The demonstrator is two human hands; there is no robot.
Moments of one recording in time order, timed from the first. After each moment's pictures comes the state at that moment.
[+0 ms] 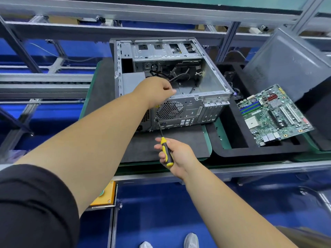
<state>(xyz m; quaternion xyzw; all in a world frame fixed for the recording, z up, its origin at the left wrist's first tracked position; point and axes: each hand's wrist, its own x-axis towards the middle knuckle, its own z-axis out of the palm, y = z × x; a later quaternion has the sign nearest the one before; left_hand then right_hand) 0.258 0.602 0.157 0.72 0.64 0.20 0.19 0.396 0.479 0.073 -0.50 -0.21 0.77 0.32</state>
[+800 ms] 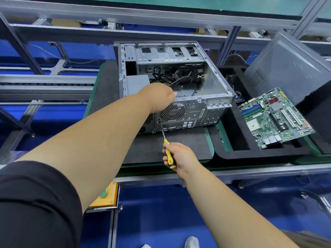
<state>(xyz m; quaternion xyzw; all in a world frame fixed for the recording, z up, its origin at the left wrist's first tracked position) 0.253 0.604 0.155 0.80 0.59 0.08 0.10 0.393 0.481 0.057 -0.58 -0.29 0.69 0.31</state>
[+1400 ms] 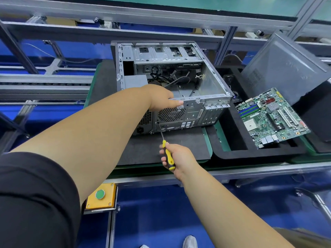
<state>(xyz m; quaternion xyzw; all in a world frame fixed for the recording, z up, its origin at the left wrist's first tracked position) 0.253 0.619 0.158 0.83 0.55 -0.07 0.09 0.385 0.482 0.089 -0.63 -0.21 0.70 0.26</state>
